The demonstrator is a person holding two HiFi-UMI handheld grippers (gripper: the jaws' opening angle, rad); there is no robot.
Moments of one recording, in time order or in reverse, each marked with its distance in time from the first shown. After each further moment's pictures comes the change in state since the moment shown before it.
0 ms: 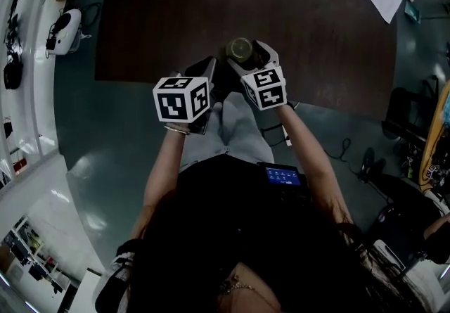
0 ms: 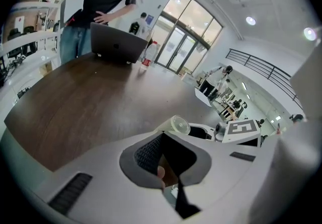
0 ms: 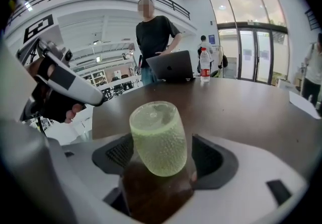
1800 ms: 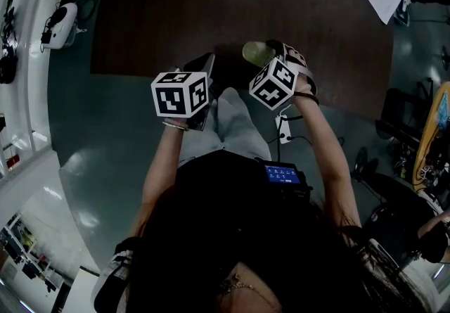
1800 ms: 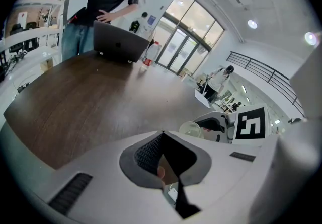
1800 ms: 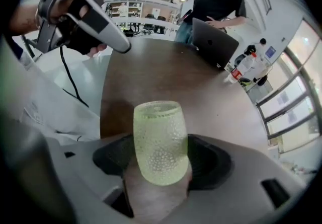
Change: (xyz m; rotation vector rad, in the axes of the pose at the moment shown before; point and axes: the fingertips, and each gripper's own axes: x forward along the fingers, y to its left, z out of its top) left arm 0.000 0.006 -0.005 -0.032 -0.006 -0.012; right arm -0.038 -0.024 -0.032 -0.640 0.543 -0.014
